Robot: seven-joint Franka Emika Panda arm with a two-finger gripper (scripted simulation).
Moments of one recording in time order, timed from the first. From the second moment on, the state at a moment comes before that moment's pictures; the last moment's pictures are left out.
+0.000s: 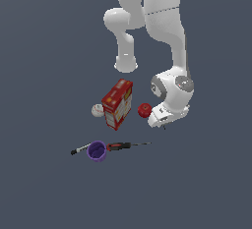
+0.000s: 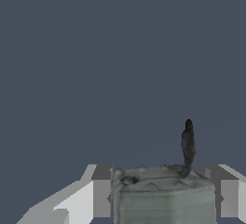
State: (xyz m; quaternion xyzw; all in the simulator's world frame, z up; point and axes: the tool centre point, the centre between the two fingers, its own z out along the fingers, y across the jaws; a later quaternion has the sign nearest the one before) arm -0.034 0.207 0.013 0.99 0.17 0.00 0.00
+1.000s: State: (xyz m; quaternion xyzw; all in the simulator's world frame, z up) arm -0.039 0.191 0.060 0.99 0.17 0.00 0.00
